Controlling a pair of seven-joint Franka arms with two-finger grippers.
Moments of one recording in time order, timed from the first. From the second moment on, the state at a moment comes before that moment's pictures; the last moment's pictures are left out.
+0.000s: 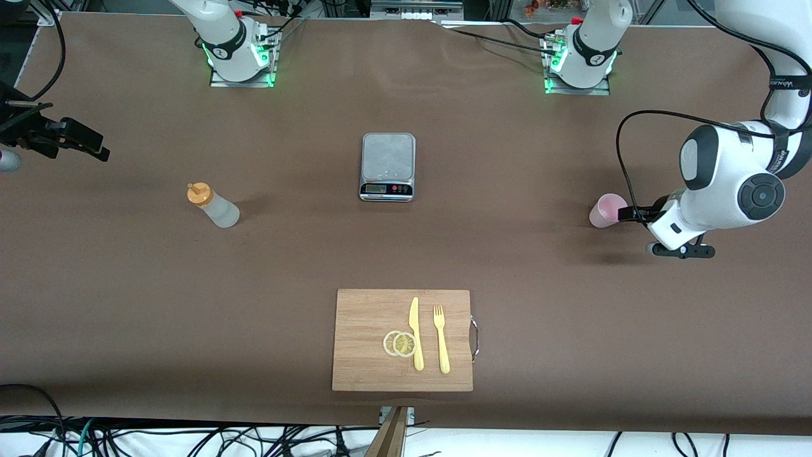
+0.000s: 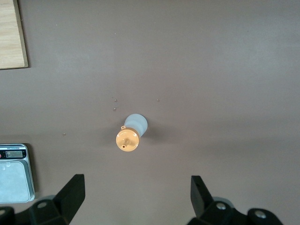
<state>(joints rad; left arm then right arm) -0.04 0.31 0.11 -2.00 0.00 2.08 0.12 0.02 -0.03 -0.08 -1.70 0.03 1.64 0.00</state>
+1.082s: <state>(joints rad) -0.04 0.26 0.13 -2.21 0.00 2.33 0.17 0.02 -0.03 -0.08 -1.70 0.03 1.64 0.00</state>
